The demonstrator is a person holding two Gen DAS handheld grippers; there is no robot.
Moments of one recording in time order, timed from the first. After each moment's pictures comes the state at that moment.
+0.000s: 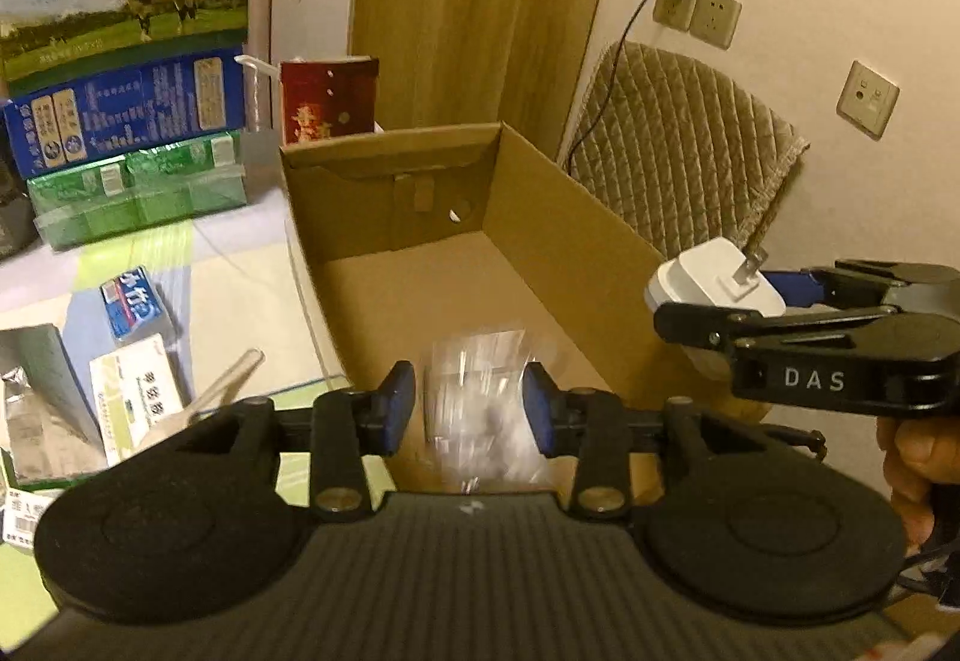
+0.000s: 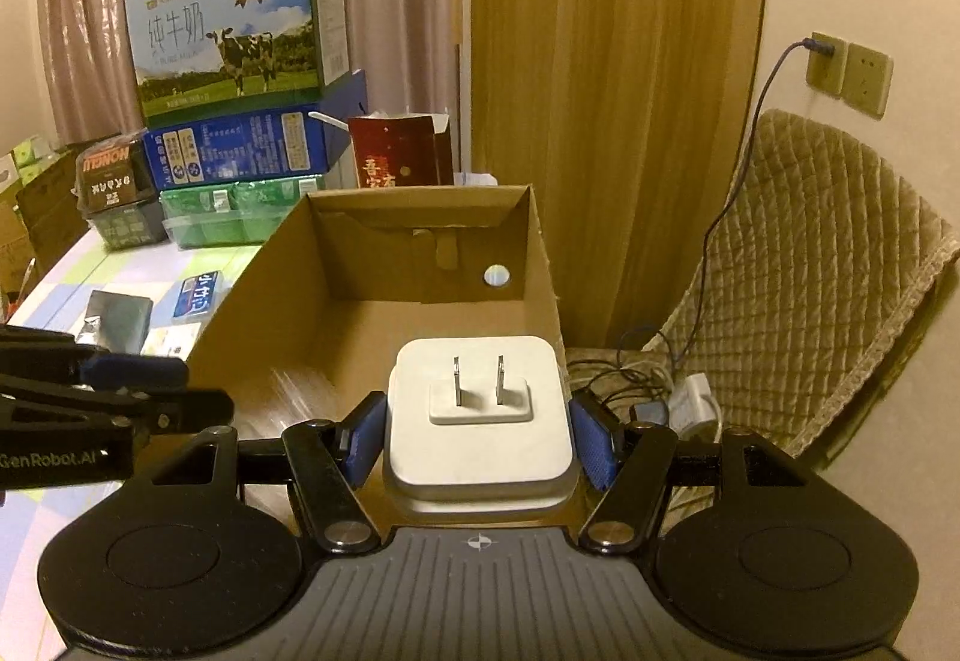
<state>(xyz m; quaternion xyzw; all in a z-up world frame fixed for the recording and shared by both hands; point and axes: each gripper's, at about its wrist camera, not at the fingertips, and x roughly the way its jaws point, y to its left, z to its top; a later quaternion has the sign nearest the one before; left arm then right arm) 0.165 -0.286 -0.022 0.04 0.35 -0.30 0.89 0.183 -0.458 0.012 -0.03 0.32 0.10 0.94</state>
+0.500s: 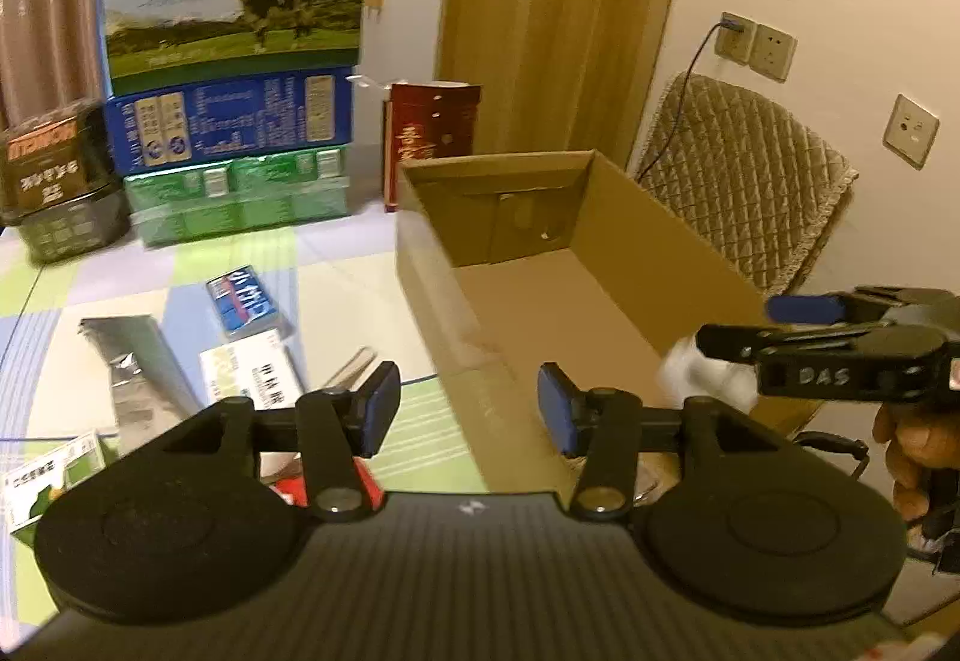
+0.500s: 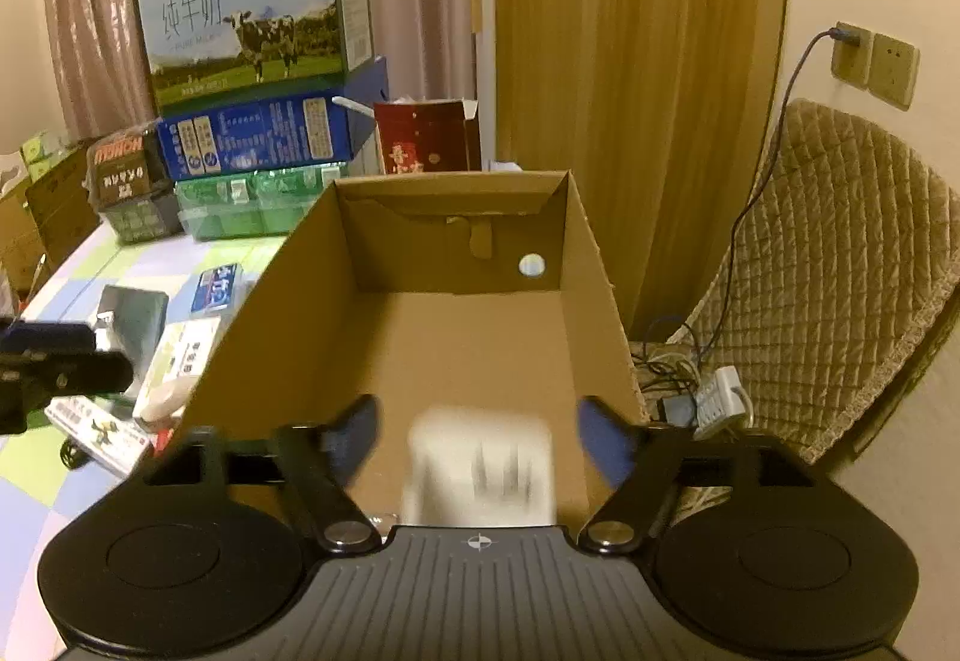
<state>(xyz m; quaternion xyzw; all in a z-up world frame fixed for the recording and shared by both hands) 0.163 -0.221 -0.008 0.03 0.33 -0.24 0.91 0.191 -0.434 0.001 -0.02 0.33 0.11 0.94</state>
